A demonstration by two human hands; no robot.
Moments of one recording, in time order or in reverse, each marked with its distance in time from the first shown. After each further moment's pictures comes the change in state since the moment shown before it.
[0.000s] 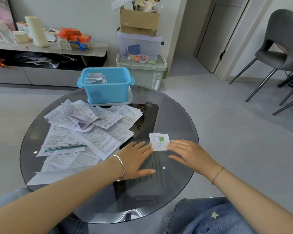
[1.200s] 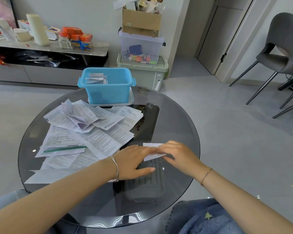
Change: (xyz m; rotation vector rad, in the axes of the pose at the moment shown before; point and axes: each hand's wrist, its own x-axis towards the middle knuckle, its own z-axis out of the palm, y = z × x) left_hand 0.002 -0.014 0.012 -0.402 0.292 0.114; right_hand 0.027 -0.021 0.004 0.396 -0.147 0.164
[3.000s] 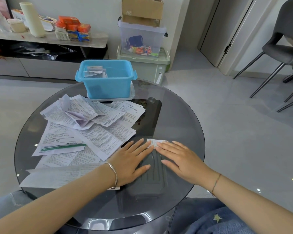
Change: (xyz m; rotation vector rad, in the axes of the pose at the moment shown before) left_hand -0.013 -0.014 0.023 0.365 -0.063 -0.134; right_hand -0.014 -0.006 0.008 -0.219 -0.171 0.024
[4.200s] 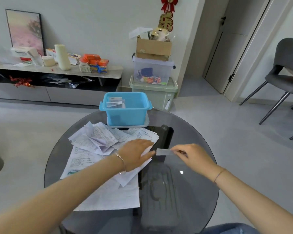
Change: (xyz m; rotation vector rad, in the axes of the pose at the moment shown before) left_hand 0.017 -0.056 -0.079 -0.283 0.080 -0.156; right_hand 0.066 0.013 -0.053 0.203 0.203 0.201
